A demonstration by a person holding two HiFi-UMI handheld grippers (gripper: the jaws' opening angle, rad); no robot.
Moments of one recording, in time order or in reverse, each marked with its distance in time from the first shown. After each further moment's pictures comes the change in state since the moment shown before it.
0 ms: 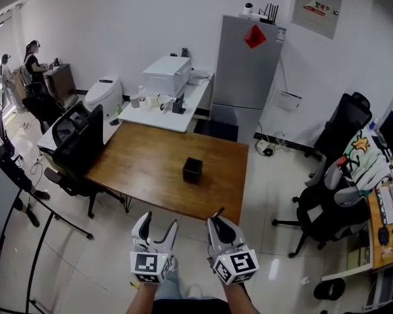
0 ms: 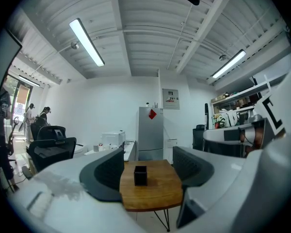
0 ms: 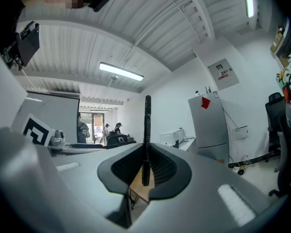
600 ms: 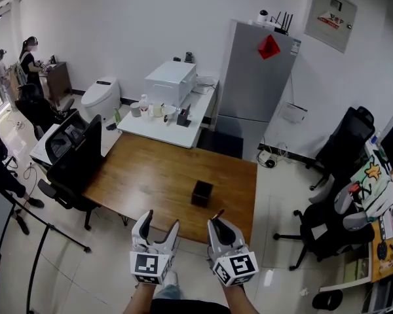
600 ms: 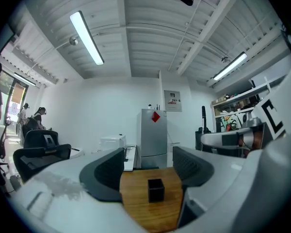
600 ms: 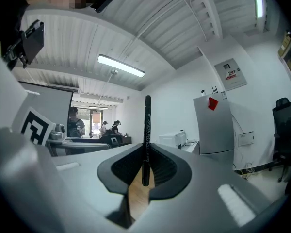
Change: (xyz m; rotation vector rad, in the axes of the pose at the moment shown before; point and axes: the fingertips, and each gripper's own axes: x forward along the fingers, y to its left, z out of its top) left arm 0.105 0.102 0.030 0.006 -0.034 -0.044; right arm 0.147 -0.008 0.012 -0.056 0.003 -0.015
